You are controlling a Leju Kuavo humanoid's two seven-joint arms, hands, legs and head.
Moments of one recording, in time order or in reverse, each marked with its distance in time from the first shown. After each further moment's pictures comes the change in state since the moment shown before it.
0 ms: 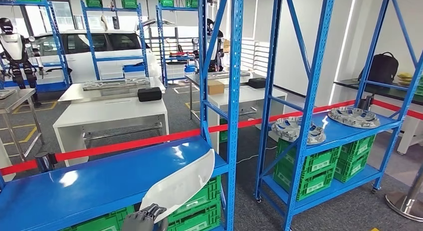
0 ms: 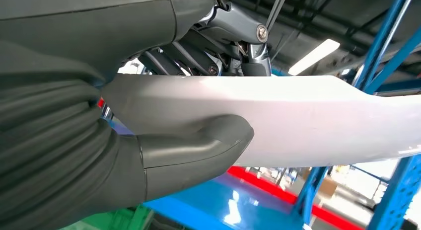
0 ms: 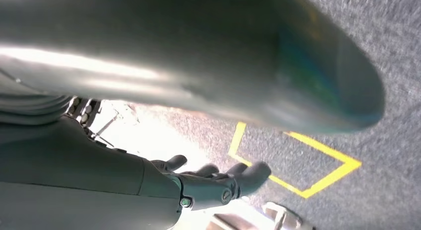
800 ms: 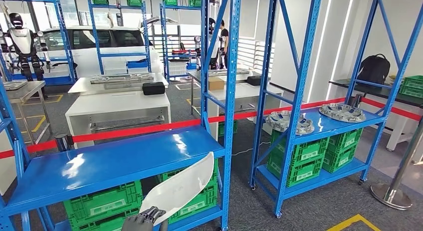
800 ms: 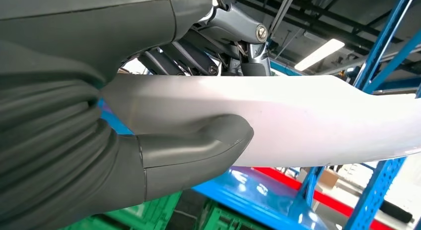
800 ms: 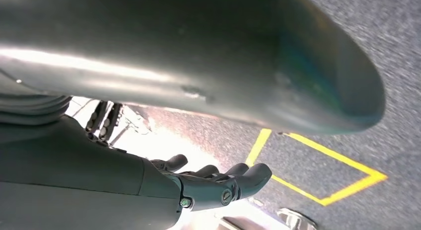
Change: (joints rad) left arm 0.016 0.028 -0.057 -0.023 0.034 -0.005 0.026; right arm -0.012 0.014 -0.019 0.000 -0.009 -0.012 -0.016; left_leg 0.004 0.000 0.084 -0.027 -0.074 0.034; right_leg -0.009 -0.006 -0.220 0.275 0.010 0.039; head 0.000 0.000
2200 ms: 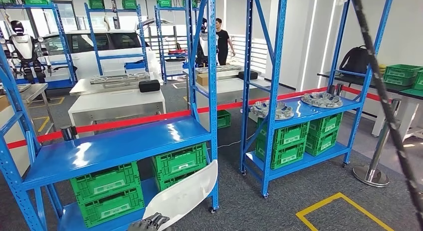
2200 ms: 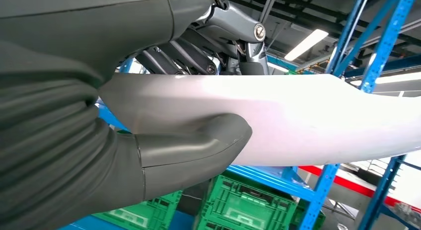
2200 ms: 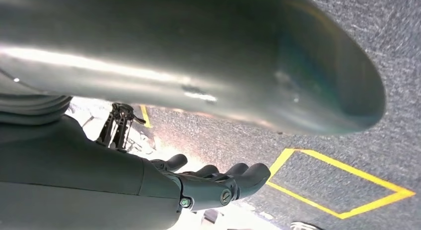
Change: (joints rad) left arm 0.007 -0.010 -0.029 0.041 0.028 0.006 0.001; right arm 0.002 0.026 -0.016 -0.003 -0.016 -0.055 -0.053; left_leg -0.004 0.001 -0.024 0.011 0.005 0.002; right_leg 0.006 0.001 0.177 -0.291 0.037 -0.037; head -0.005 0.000
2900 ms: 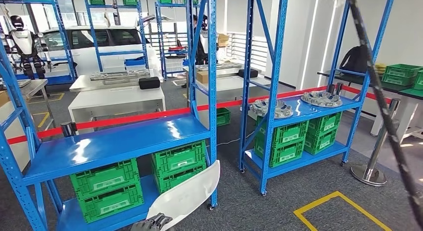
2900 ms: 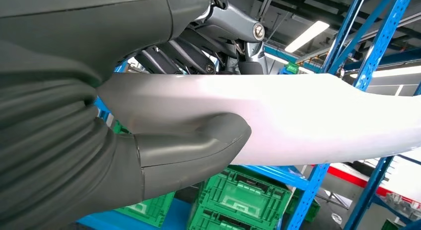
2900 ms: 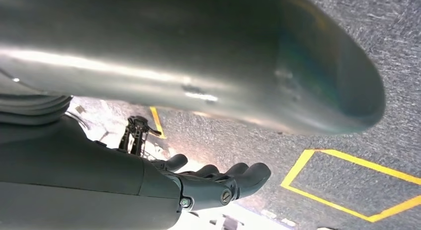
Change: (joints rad) left arm -0.014 -0.017 -0.017 0.053 0.025 0.019 -0.023; right arm -0.011 0.001 -0.070 -0.002 -0.036 -0.010 -0.010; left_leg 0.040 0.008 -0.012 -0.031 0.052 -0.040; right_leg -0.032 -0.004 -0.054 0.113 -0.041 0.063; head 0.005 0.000
